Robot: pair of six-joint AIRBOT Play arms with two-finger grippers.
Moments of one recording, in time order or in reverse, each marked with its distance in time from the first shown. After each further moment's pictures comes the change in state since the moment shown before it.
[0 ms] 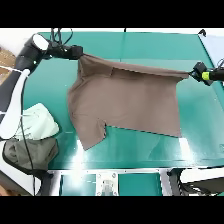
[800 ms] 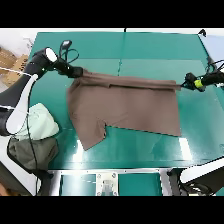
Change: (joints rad) left arm 0.000 -0.071 -0.075 0.222 -0.219 -0.066; right arm 0.009 -0.169 0.115 -0.206 0.264 -0.019
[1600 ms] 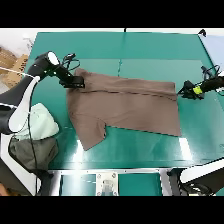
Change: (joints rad) left arm 0.001 -0.023 0.038 -0.004 -0.278 -0.040; right arm -0.014 0.037 -0.032 -0.092 0.160 0.062
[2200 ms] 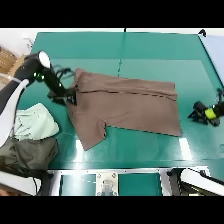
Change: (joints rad) left arm 0.011 0.275 -0.369 0.066 -0.293 -0.118; right arm -0.126 0.550 -0.647 -0.115 0.024 0.173
